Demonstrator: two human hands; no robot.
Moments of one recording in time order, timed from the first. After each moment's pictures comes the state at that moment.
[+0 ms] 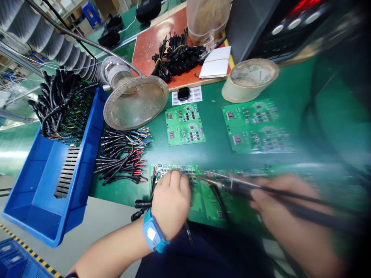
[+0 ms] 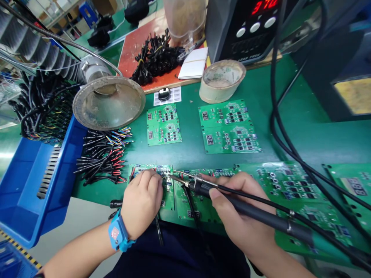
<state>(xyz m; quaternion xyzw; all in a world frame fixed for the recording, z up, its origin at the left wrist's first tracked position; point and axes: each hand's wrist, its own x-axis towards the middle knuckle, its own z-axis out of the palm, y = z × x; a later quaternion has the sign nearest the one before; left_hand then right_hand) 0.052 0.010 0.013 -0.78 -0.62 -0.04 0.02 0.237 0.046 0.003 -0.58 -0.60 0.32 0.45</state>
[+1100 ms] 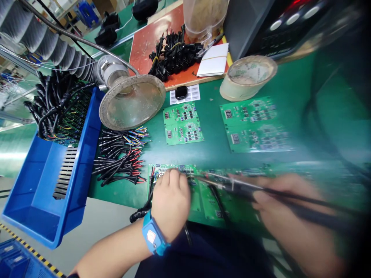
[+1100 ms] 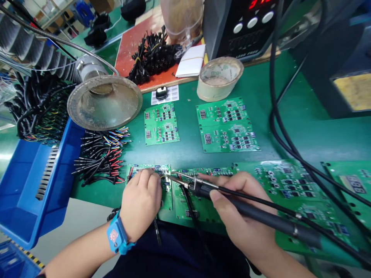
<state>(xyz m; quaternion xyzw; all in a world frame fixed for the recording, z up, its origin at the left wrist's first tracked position) 0.058 0.012 0.016 -0.78 -0.63 0.01 0.03 0.239 0.045 0.000 -0.57 -0.55 0.39 0.47</state>
